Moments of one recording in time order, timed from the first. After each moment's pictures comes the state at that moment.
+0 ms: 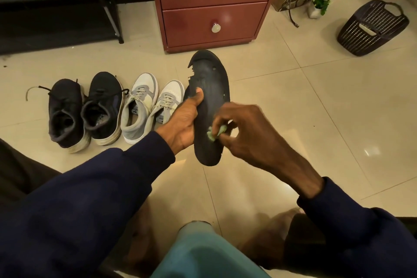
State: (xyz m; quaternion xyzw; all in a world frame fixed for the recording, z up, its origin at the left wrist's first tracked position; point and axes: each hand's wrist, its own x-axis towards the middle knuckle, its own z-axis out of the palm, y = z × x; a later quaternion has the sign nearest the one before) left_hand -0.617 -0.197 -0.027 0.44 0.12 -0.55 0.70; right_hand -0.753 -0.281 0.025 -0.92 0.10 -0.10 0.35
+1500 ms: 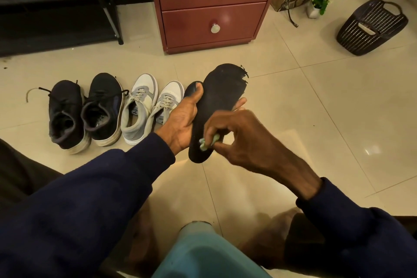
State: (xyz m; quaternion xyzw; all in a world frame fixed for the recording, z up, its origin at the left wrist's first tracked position) left_hand -0.617 -0.192 -0.021 0.31 0.10 -0.63 0.71; right_hand -0.754 -0.276 0.027 -0.92 0.02 -0.06 0.40
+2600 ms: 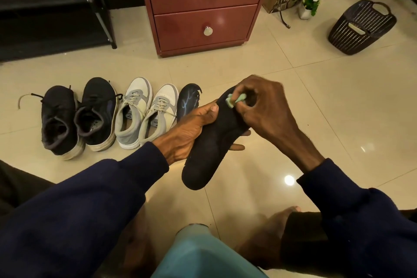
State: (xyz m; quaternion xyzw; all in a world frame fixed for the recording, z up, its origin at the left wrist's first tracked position) left_hand -0.638 -0.189 -0.034 0.36 -0.14 -0.67 0.63; right_hand -0.748 -0.333 0.026 -0.91 0.20 -0.22 0.29
